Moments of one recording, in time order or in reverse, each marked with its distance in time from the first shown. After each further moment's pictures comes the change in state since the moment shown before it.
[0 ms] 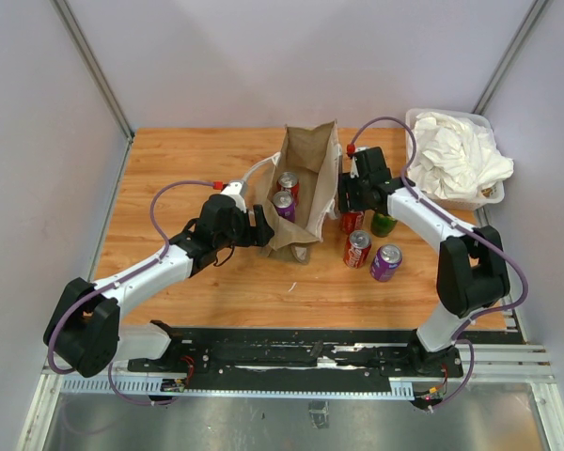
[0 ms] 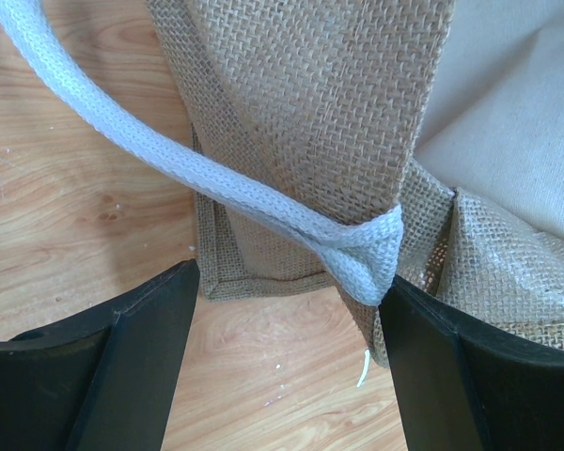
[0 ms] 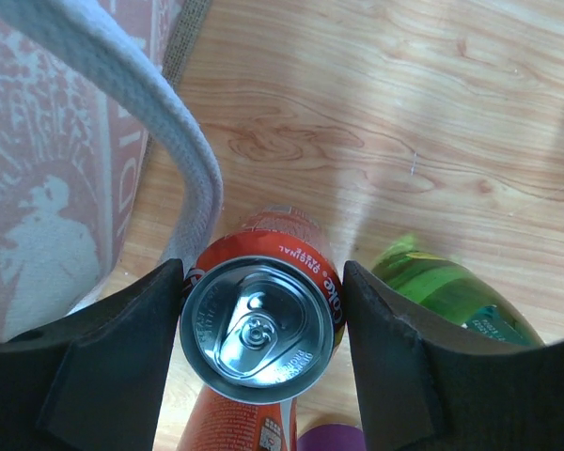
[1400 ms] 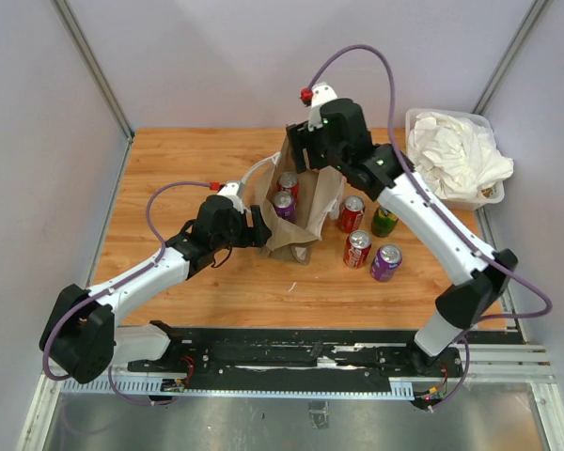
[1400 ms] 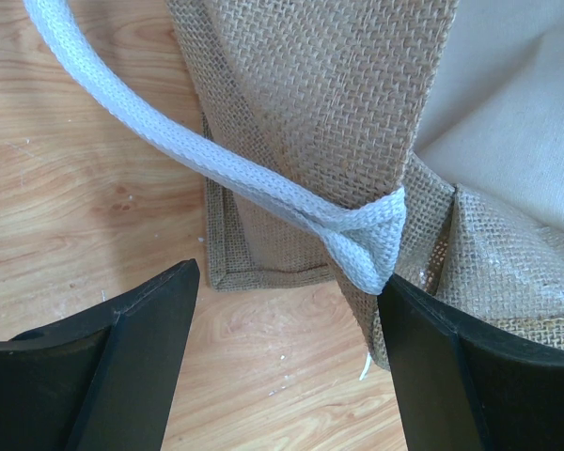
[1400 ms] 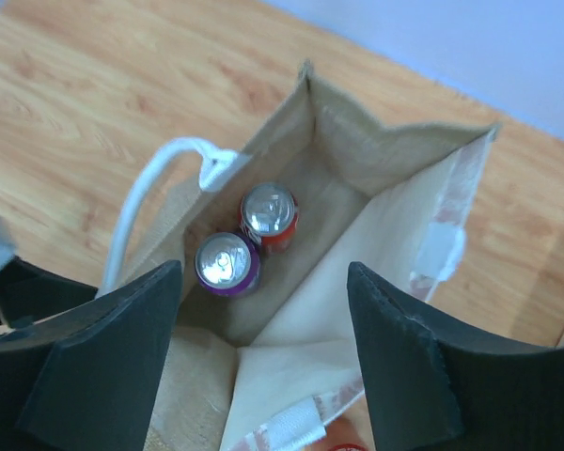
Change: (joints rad) left arm 0.000 -0.040 -0.005 -0.035 -0.015 -0.001; right arm 0.322 -0.061 0.590 -0.188 0.132 -0.056
